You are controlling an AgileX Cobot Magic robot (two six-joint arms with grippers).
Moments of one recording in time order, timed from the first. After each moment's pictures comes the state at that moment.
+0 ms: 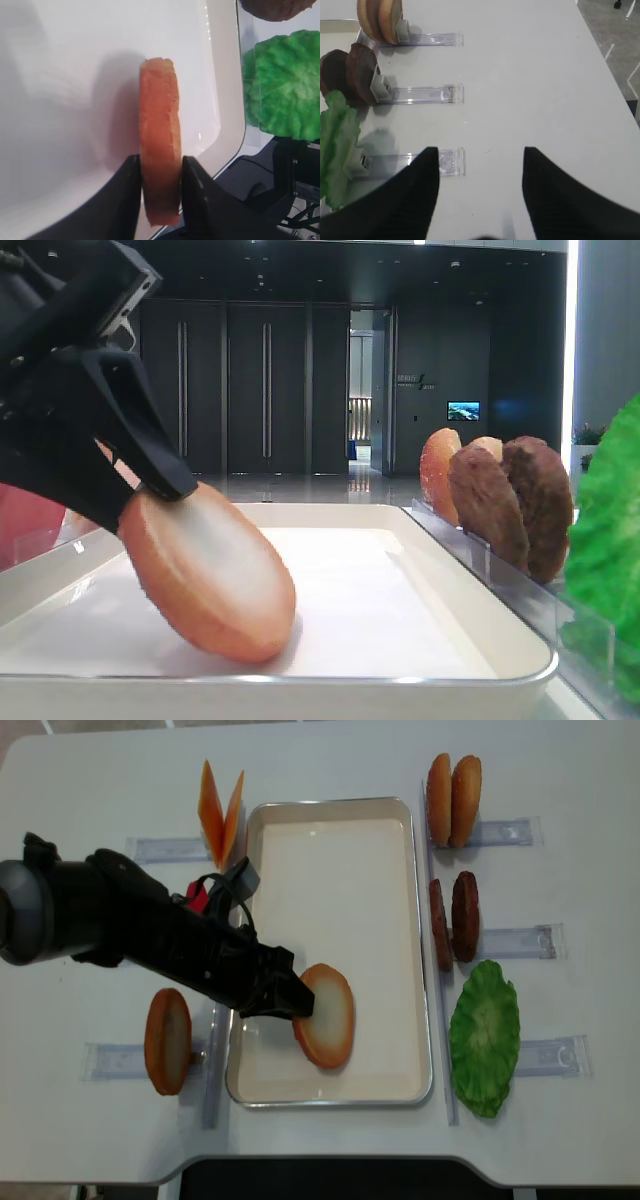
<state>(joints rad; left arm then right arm) -0.35 1.69 -0.74 -1.15 0.76 0.76 -0.06 -0.01 -0.51 0.07 1.13 -0.09</state>
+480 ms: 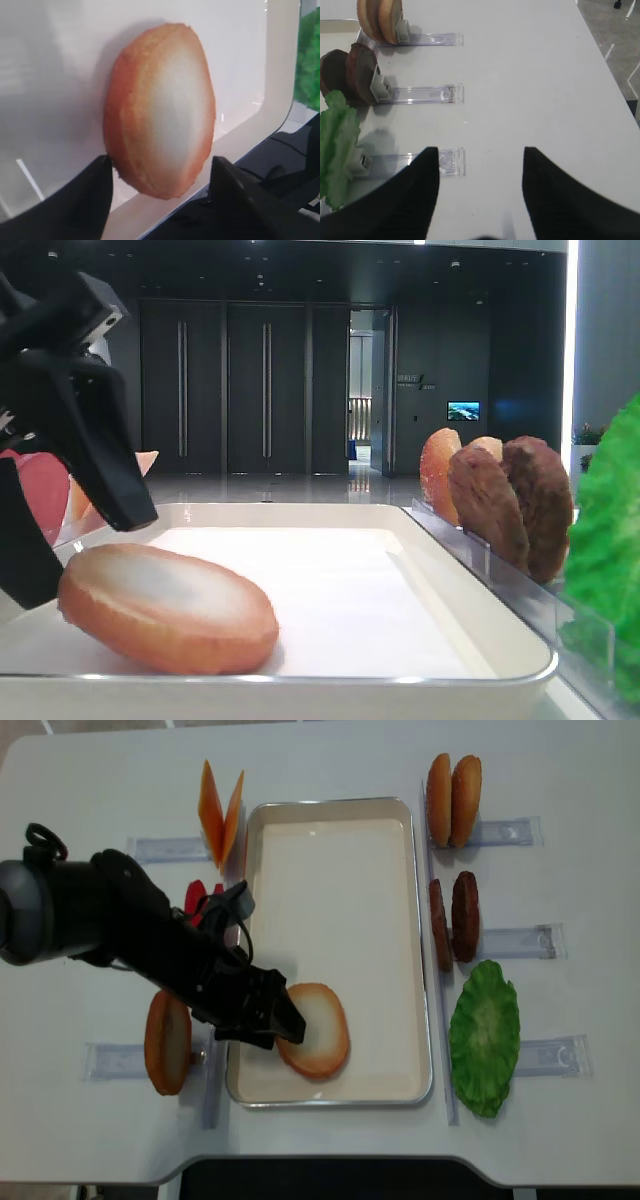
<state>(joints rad) -0.35 1.69 -0.74 -0.93 0.78 0.56 -0.06 -0.01 -0.51 0.07 1.13 -0.09</state>
